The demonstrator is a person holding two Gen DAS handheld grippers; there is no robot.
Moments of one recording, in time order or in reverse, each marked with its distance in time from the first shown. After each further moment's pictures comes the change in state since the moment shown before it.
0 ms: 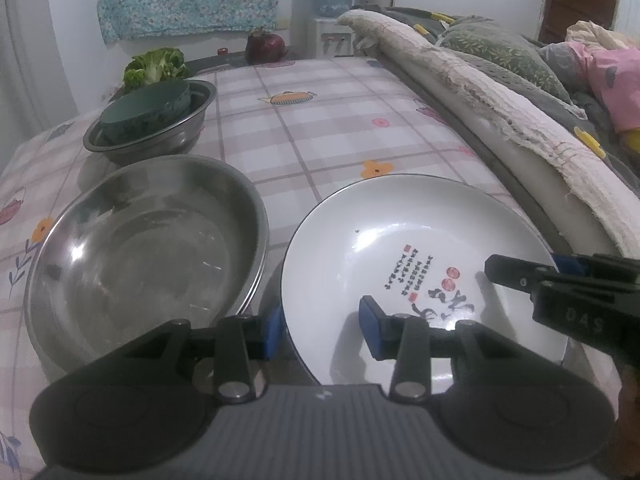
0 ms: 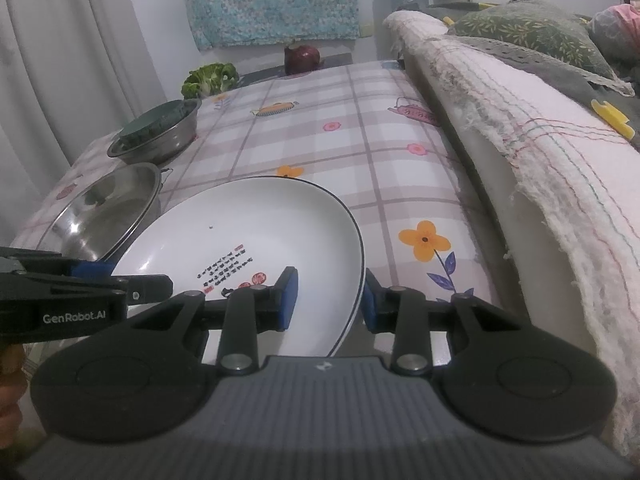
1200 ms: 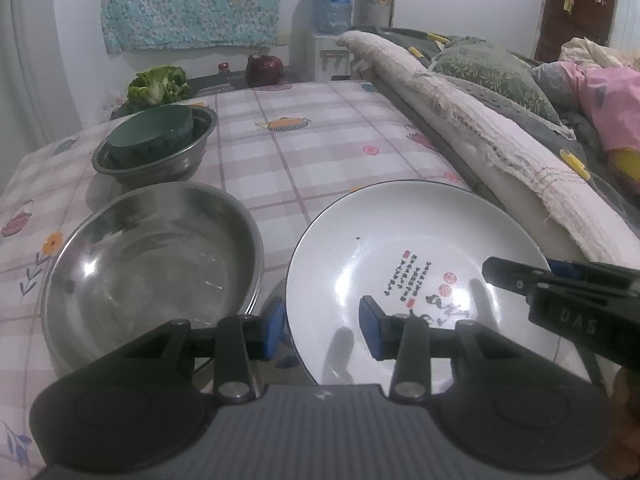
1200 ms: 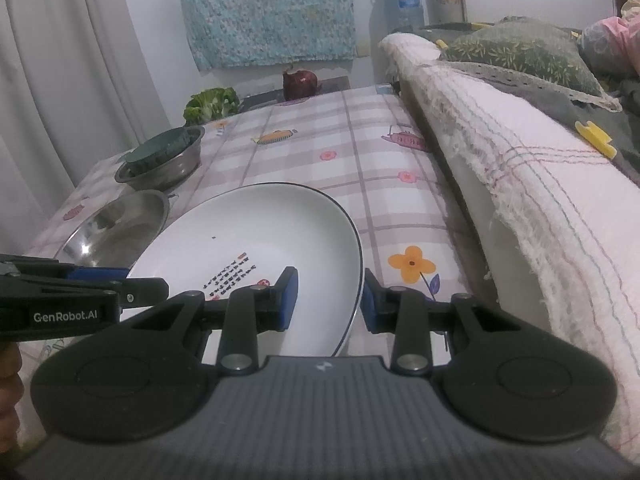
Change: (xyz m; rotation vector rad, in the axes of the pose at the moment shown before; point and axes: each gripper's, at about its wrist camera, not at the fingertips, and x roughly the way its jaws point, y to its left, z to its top) left arm -0.026 -0.004 0.007 -0.009 -0.049 -0.009; right arm -0.025 -0.002 0.007 0.013 -0.062 0.001
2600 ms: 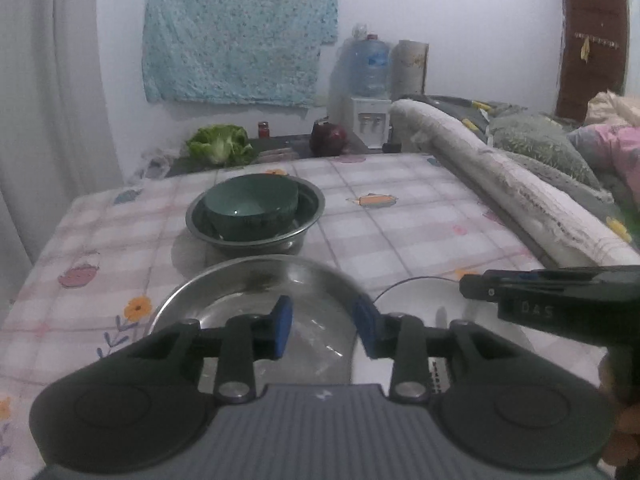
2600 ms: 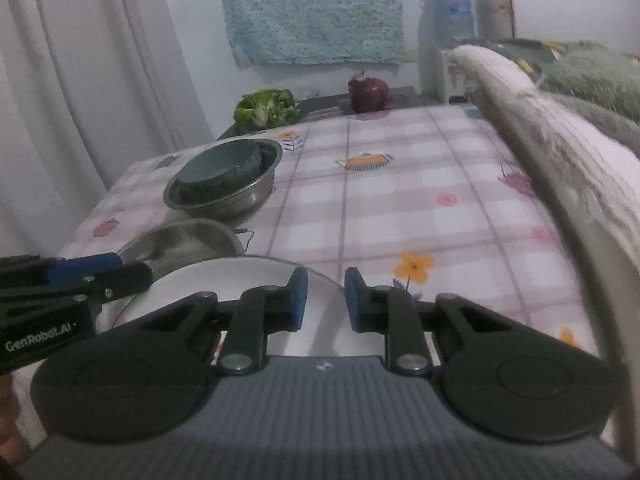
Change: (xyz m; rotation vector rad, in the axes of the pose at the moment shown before) left arm -0.015 0.103 0.020 -0.038 -0.191 0.060; right arm 0.065 0.108 0.054 -0.077 0.009 0.073
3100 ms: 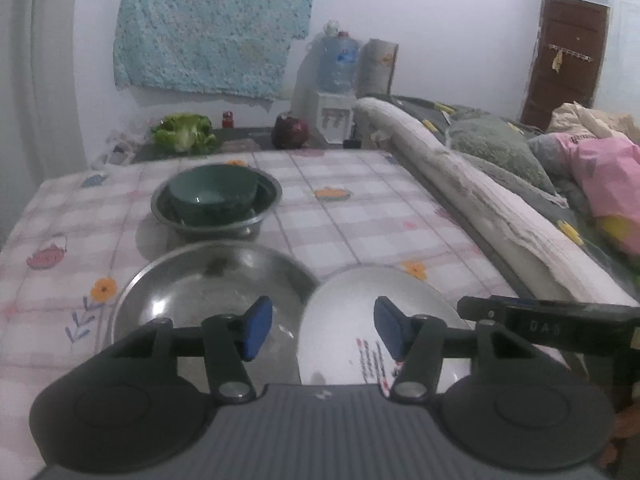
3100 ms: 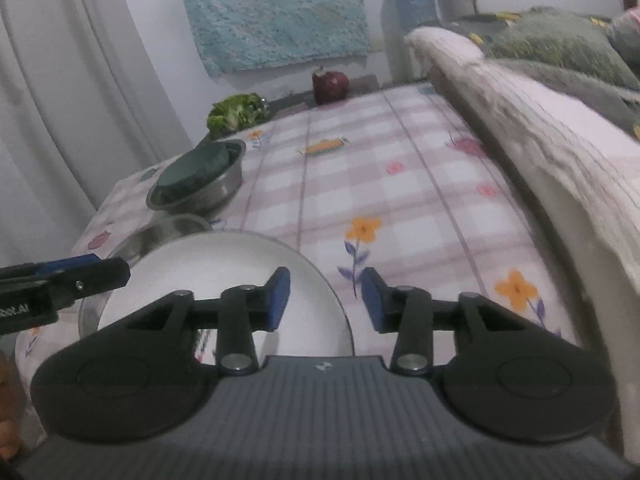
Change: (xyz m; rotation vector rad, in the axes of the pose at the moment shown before) left arm -0.025 -0.005 -0.009 -0.020 0.029 -0.132; right arm -0.042 -0.042 -0.034 0.149 0.004 -0.020
